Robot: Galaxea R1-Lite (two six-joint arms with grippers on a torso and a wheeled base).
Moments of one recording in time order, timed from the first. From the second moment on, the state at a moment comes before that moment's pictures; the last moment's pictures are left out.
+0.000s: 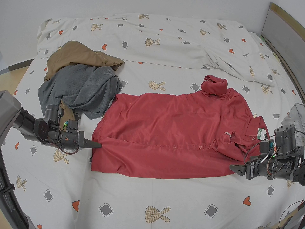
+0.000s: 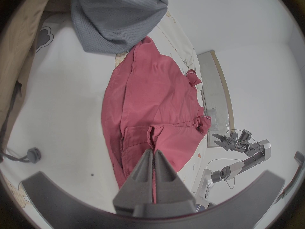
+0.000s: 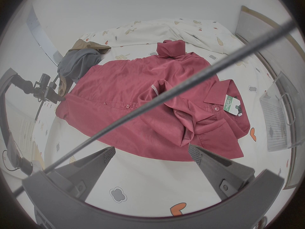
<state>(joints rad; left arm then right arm) 0.03 2.11 -1.11 -0.06 -0.91 -0.07 0.34 1.50 -0.41 -0.39 -0.06 0.14</state>
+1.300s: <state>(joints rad) 0.01 1.53 -1.04 0.06 -0.99 -0.28 0.25 1.72 -0.45 -0.77 -0.34 0.20</state>
